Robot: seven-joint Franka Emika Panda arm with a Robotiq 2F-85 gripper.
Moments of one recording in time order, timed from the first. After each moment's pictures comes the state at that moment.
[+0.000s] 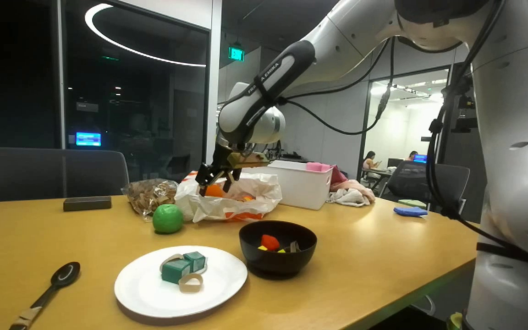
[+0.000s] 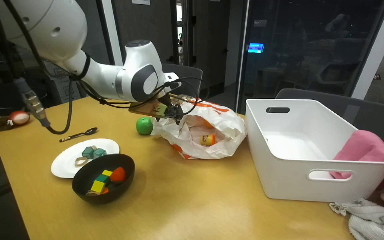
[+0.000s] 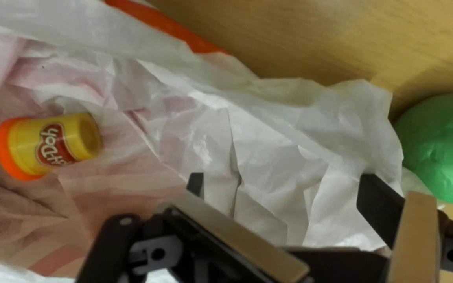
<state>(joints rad) 0.00 0.22 0.00 -2.07 -0.04 2.69 0.02</state>
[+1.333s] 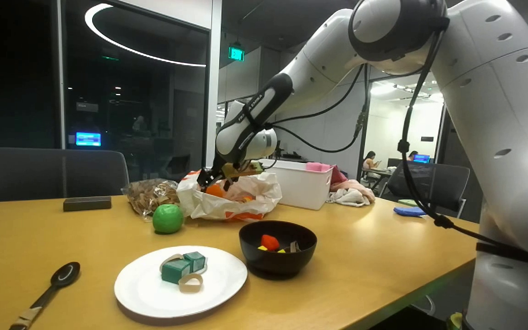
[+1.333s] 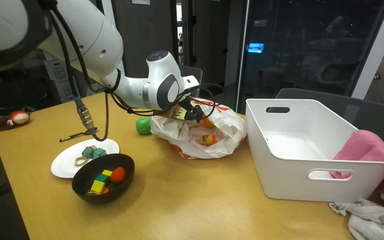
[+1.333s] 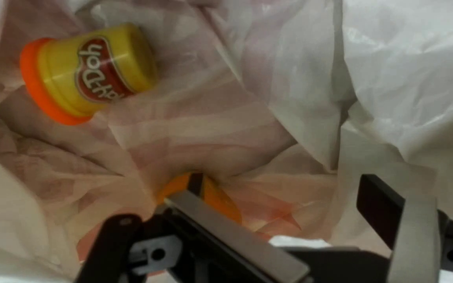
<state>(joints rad) 0.02 0.43 -0.11 -1.87 -0.09 2.83 0.12</state>
